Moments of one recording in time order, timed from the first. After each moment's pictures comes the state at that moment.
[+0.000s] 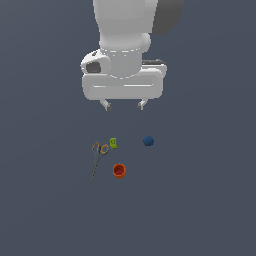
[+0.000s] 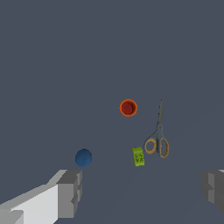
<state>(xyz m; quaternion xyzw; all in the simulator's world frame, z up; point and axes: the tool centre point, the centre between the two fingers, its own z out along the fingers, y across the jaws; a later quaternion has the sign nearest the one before) 0.015 -0.011 0.343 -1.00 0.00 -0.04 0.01</state>
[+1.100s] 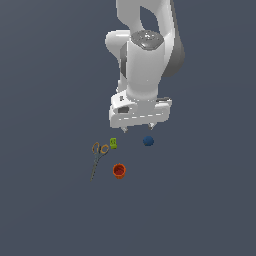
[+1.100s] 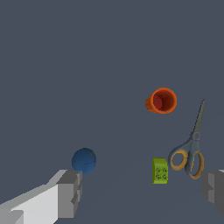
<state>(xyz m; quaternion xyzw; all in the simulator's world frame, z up) 0.004 0.038 0.226 -1.00 -0.09 -0.02 -0.01</state>
